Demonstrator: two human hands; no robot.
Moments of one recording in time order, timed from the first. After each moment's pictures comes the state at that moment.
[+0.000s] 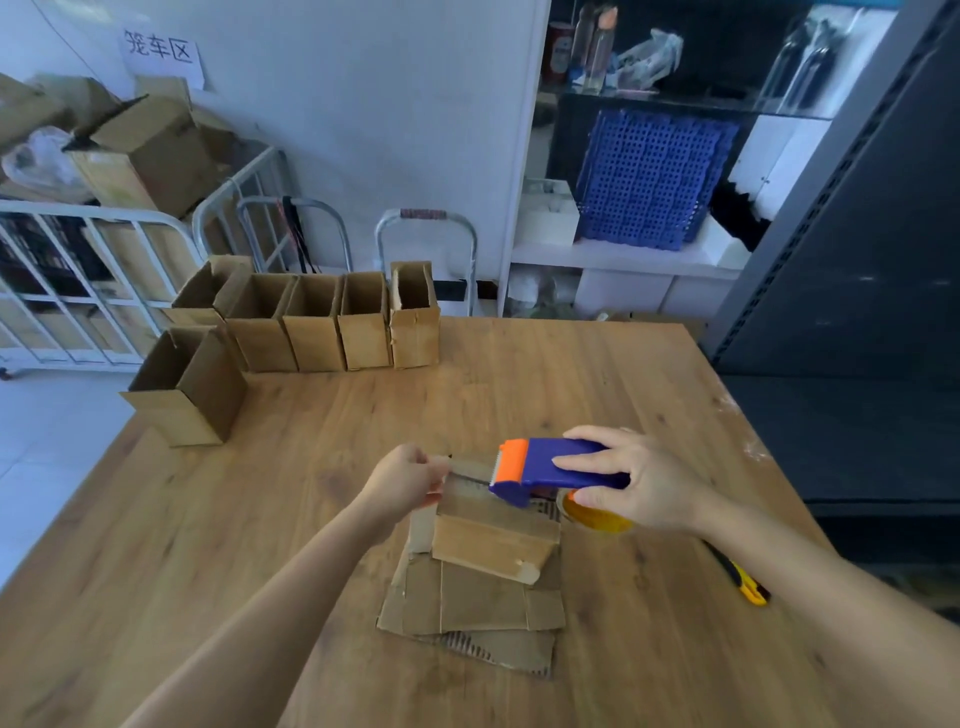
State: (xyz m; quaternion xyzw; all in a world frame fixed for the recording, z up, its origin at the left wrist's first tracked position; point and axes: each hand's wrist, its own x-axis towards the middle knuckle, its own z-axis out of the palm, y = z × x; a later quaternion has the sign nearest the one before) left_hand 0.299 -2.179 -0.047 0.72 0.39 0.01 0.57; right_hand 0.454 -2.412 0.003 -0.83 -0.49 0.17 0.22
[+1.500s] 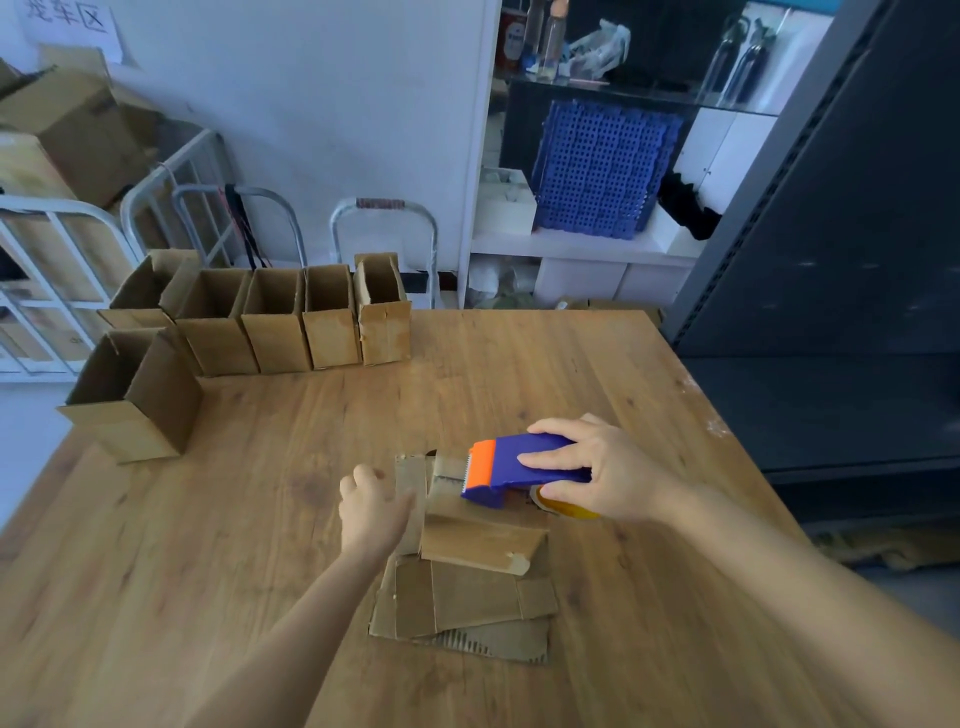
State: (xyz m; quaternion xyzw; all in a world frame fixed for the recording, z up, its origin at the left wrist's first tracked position) left_hand 0.286 -2.177 -0.096 0.75 0.46 0.07 0.47; right_hand 0.426 -2.389 0.013 -0.84 -0.50 0.14 0.16
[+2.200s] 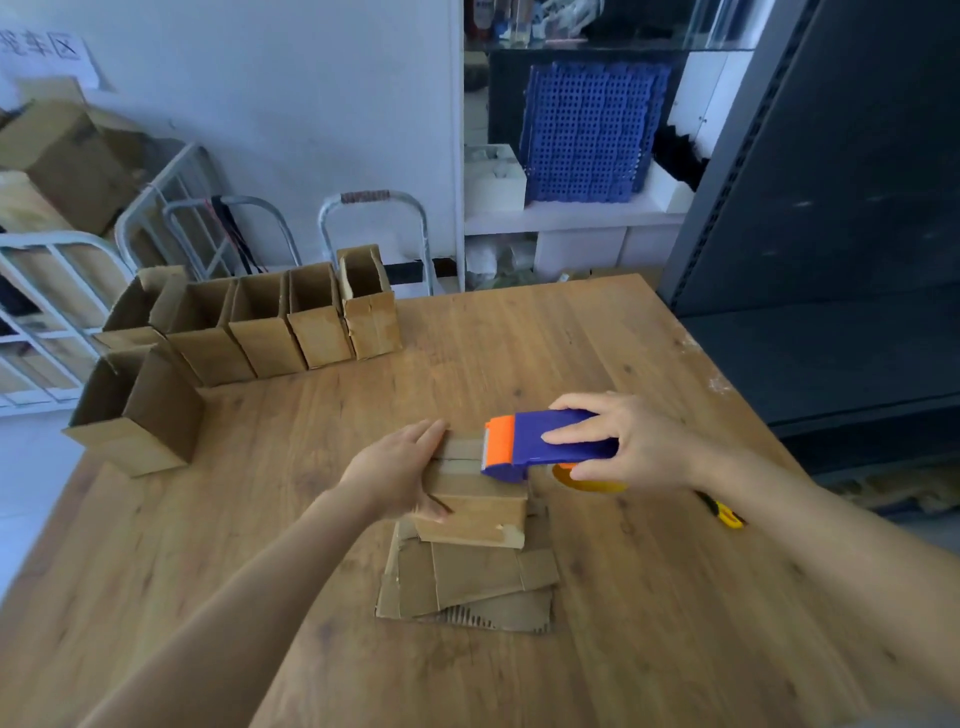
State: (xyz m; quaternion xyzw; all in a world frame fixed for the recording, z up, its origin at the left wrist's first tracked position) left_hand 0.313 -2.174 -0.050 0.99 0.07 -0.12 0.10; right_hand 0.443 -2.432 0.014 -0.83 -0.50 0.17 0.19
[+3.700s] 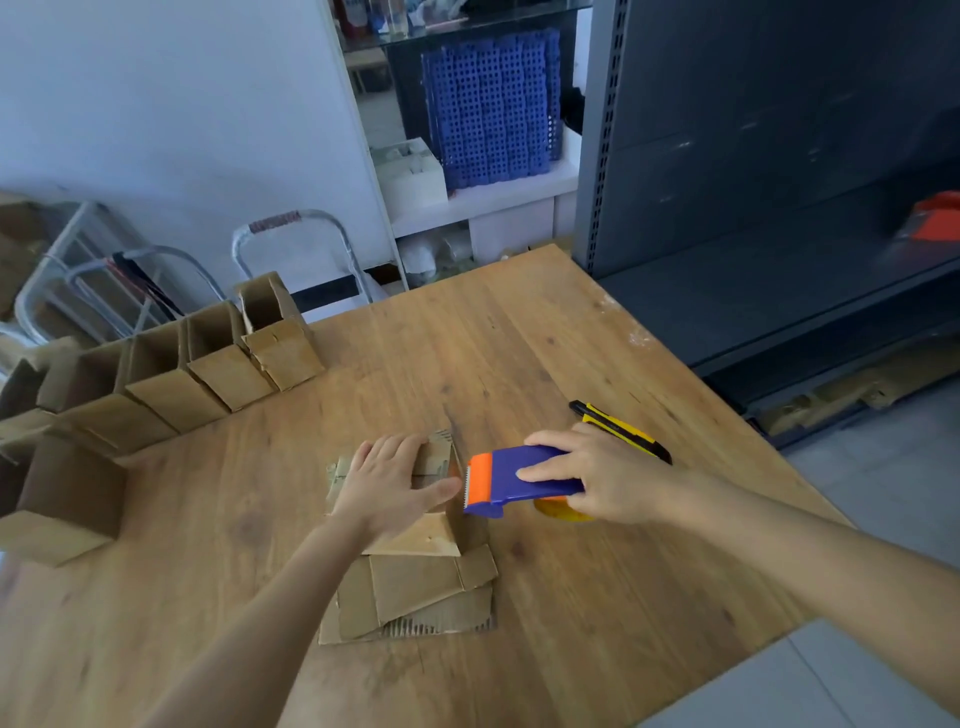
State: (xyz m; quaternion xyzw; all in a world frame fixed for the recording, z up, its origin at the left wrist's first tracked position) left_hand 0.347 -2.255 -0.059 0.98 0.09 -0.08 0.14; right_hand 0.435 -2.519 -0.035 -0.85 -0.49 0.15 0.14
